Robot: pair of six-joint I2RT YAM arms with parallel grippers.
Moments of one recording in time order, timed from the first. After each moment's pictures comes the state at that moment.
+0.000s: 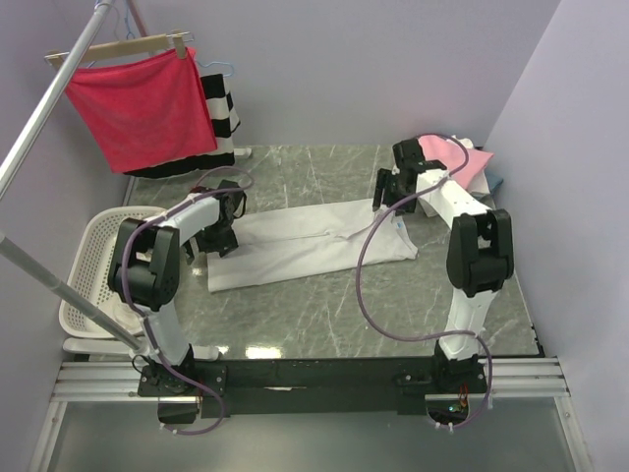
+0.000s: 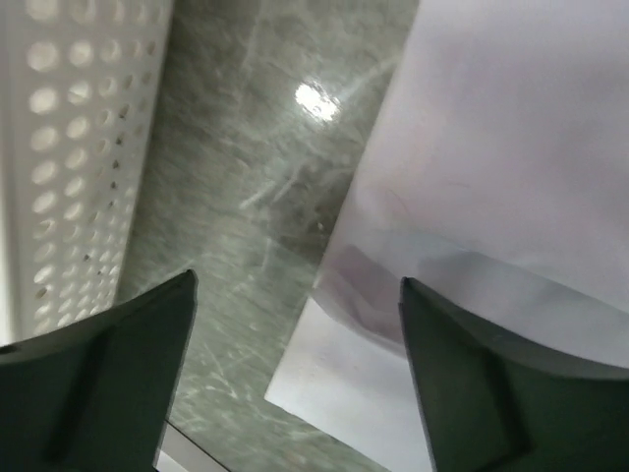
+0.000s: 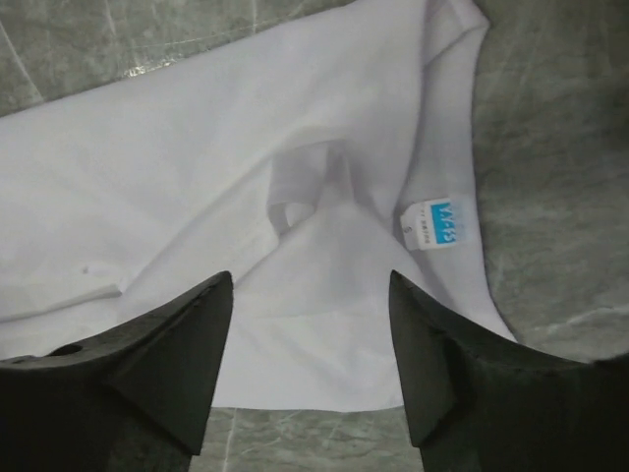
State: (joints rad) left arm -0.27 1.84 1.25 -0.92 -0.52 -0.70; right arm 0.18 1.95 1.55 -0.68 -0.05 0.35
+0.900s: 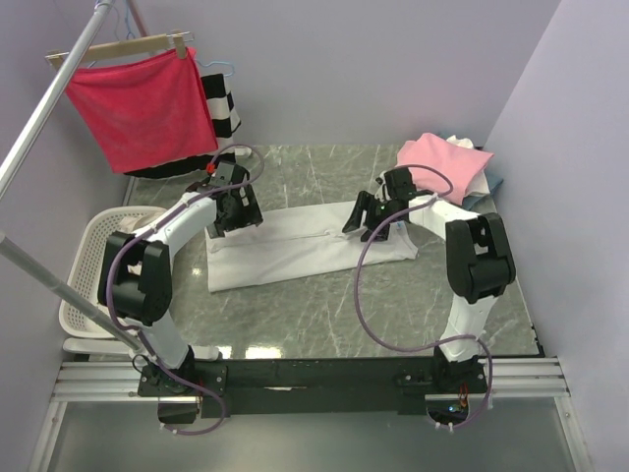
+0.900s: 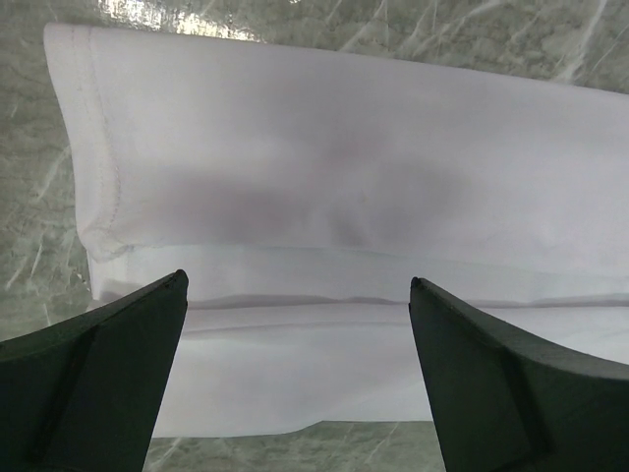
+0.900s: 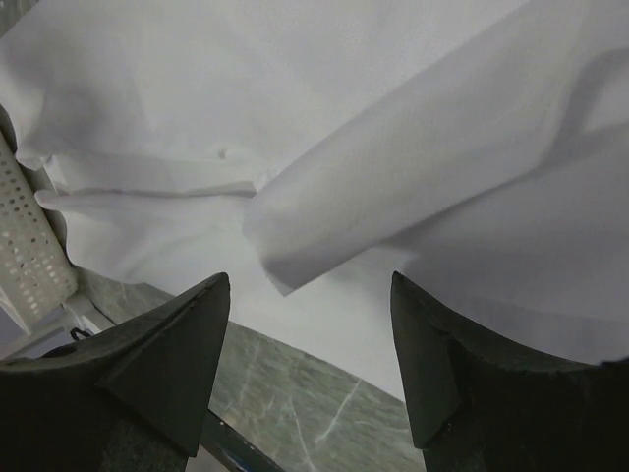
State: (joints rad) left arm -0.30 1.72 1.27 -0.62 -0.17 -0.61; right arm 0.23 1.86 1.21 -0.37 -0.48 0.54
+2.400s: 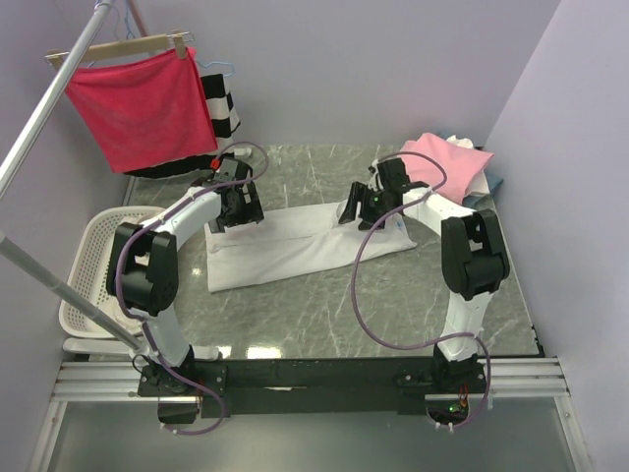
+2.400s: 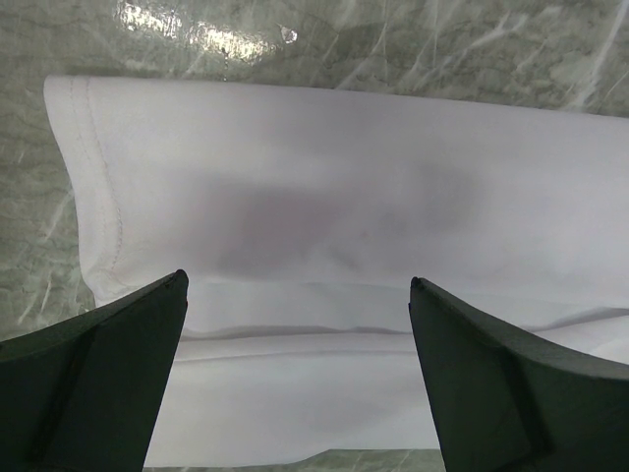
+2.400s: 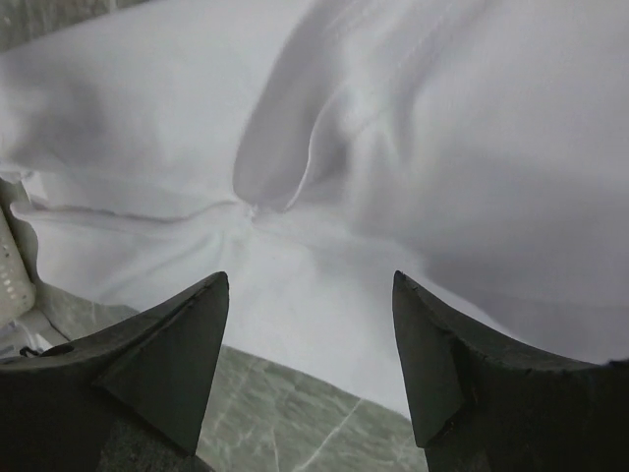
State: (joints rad) left arm -0.30 1.80 1.34 -0.62 -0.20 -0.56; right arm 0.27 1.92 1.34 -0.37 -0.41 0.46
